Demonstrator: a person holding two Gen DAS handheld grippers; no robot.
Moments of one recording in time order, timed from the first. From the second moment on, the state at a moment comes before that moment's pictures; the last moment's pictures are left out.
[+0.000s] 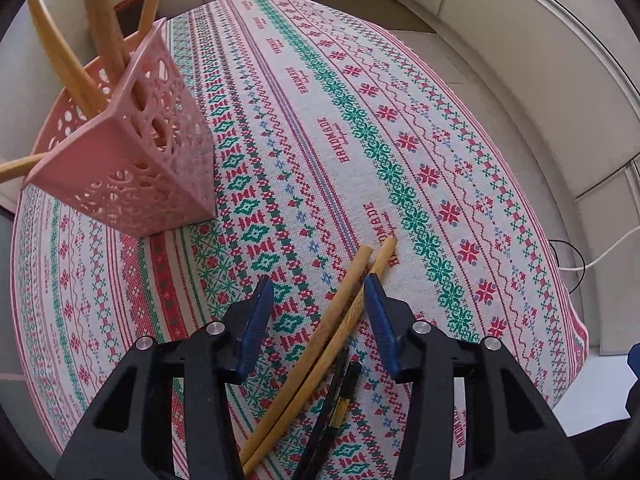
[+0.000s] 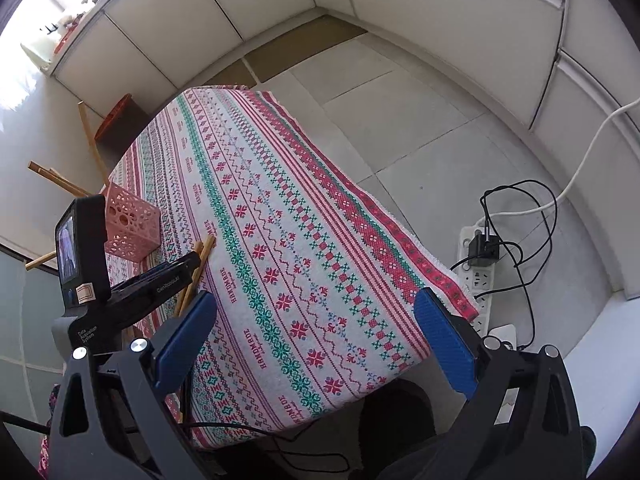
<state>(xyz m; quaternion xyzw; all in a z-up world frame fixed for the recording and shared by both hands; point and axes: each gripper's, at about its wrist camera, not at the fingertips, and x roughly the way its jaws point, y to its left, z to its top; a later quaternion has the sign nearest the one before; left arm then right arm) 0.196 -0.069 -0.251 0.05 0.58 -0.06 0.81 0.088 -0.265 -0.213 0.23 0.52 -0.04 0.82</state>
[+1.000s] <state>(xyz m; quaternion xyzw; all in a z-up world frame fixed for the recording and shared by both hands) 0.117 -0.020 -0.180 0.16 0.44 -0.12 0.88 0.165 -0.176 -0.222 0.20 0.56 0.00 0.80</state>
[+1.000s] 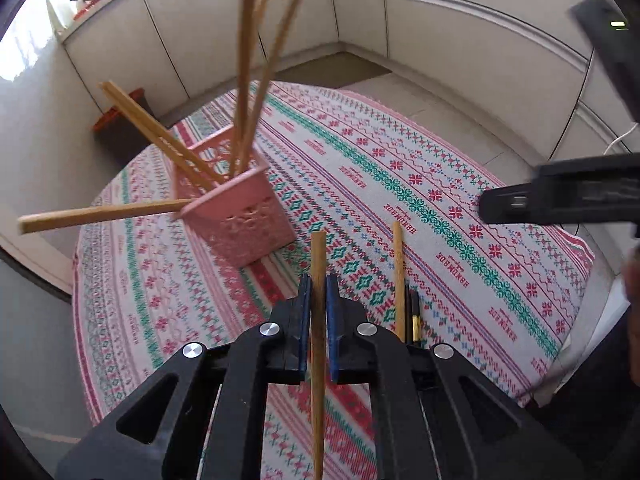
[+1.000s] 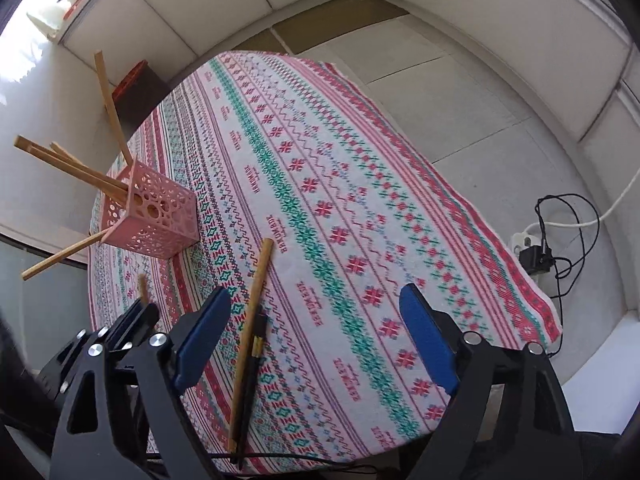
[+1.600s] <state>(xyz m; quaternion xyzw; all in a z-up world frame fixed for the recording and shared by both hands) 0.063 0.073 -0.113 0.11 0.38 -0.03 0.92 0.216 -0.104 -0.285 0.25 0.62 -0.04 0.74</state>
